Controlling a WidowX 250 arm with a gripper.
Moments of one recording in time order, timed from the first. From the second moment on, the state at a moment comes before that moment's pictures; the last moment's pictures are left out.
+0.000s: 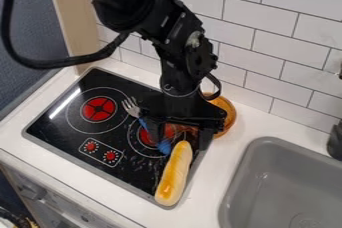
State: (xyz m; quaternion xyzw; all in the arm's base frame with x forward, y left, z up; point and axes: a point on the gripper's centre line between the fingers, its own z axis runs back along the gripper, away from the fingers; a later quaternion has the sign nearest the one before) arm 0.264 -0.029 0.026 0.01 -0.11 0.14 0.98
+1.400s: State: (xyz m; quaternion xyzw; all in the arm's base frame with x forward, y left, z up) arm 0.298 0.045 -0.004 0.07 -0.11 0.50 0.86
